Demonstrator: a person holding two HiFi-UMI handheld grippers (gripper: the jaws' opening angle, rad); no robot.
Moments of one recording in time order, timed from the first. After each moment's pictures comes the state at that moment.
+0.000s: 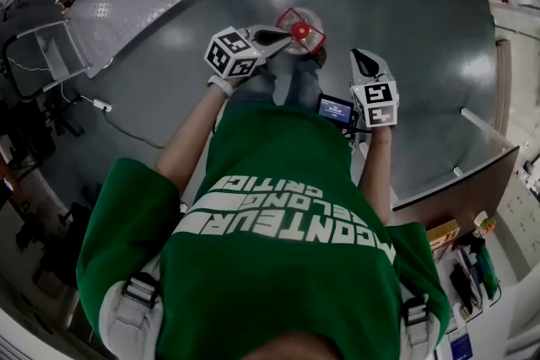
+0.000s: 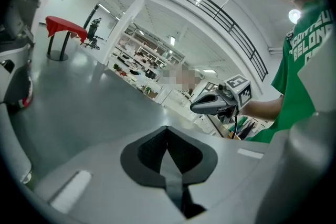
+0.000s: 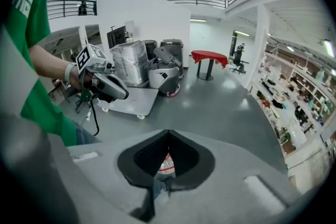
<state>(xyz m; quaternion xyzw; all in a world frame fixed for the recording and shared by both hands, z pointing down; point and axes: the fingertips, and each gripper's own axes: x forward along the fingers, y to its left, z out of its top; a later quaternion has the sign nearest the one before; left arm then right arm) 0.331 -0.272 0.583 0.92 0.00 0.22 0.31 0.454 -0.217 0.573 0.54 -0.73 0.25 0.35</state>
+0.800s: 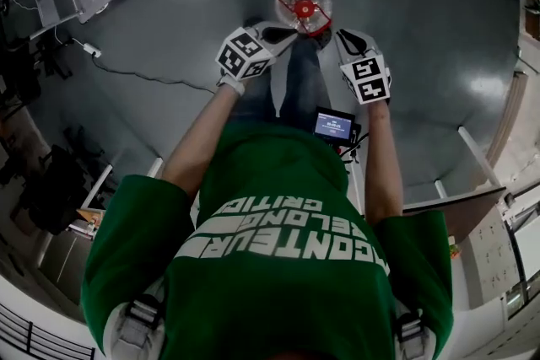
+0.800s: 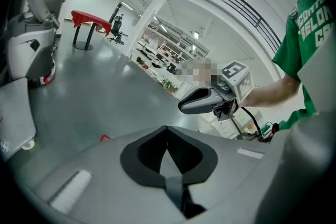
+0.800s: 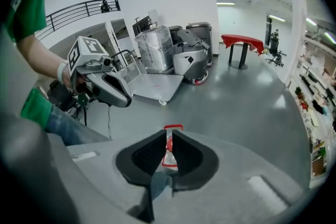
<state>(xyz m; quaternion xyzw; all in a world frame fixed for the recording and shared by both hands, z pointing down) 0.309 -0.260 0.717 0.89 -0.12 0.25 0.36 0.393 -0.264 0.731 0.36 -0.81 0.28 0.38</state>
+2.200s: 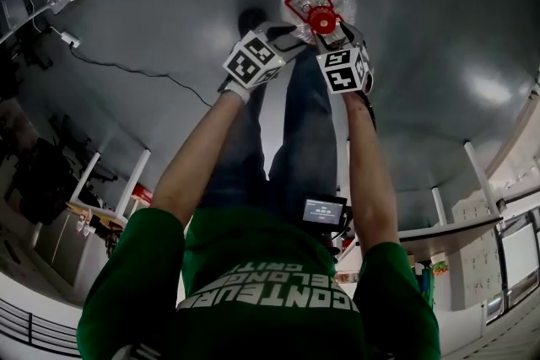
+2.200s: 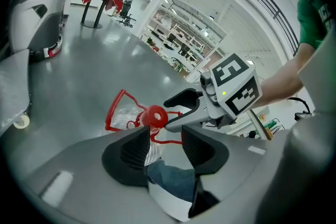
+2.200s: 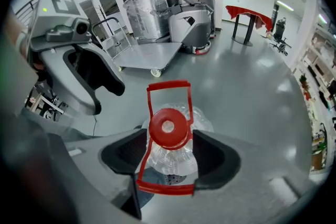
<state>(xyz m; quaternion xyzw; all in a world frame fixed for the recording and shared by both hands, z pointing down) 0.302 -0.246 0.947 0.85 -0.13 0.33 0.40 0.351 -0.259 1.006 0.34 -0.75 0.32 0.47</state>
